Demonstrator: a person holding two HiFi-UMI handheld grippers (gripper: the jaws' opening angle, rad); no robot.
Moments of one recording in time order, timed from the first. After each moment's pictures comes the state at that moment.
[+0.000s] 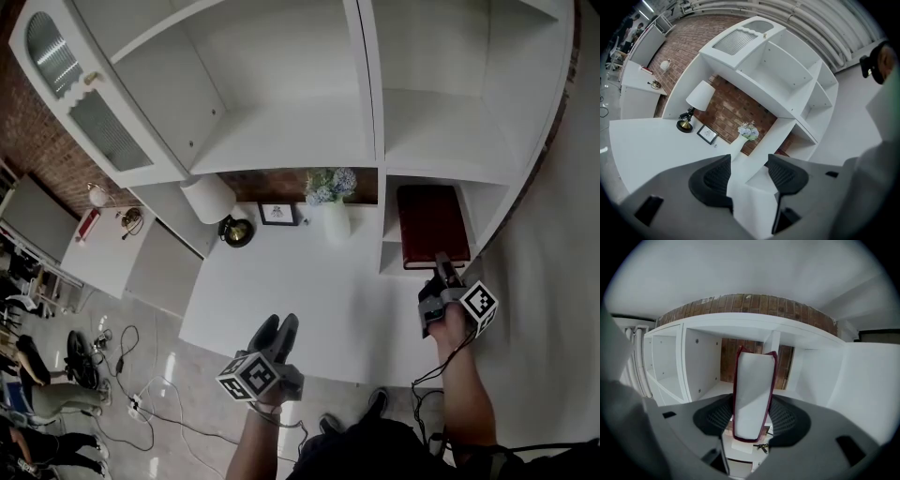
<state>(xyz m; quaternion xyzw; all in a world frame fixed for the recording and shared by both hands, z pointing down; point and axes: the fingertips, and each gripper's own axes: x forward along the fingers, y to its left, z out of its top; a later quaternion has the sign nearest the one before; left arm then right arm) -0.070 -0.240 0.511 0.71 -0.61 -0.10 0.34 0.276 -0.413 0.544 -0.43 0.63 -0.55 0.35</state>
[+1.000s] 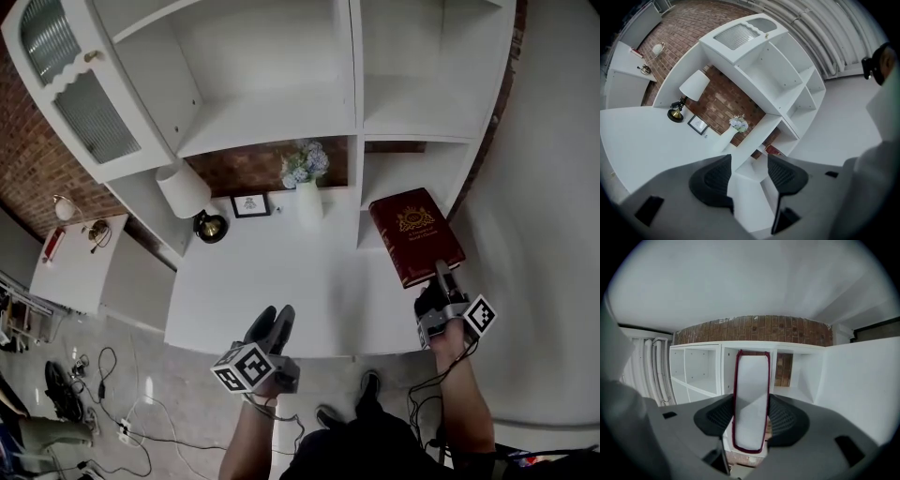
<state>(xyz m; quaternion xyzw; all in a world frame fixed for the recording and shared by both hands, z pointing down) -0.074 -0.191 0.517 0.77 -0.52 -0.10 0.36 0.288 -0.261 0.517 -0.41 0.62 -0.51 0.42</state>
